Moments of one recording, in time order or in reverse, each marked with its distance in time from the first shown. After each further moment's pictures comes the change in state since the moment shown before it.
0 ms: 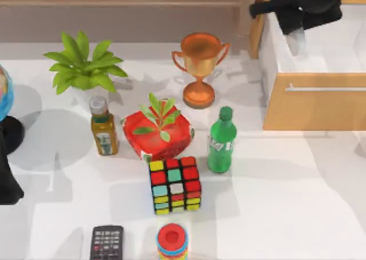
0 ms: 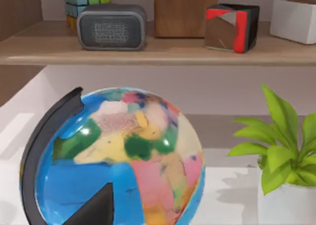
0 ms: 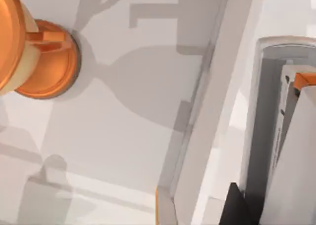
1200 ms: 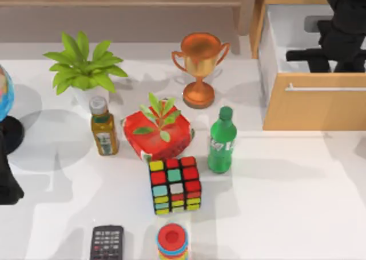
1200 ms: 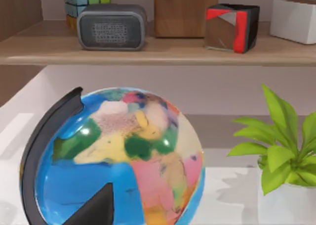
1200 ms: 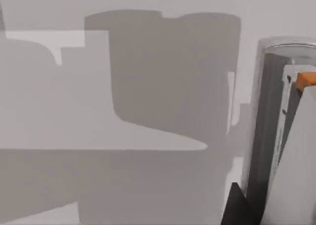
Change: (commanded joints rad) left arm 0.000 0.000 0.000 0.000 0.000 0.000; right arm -0.206 0.341 0.060 -0.076 -0.035 0.056
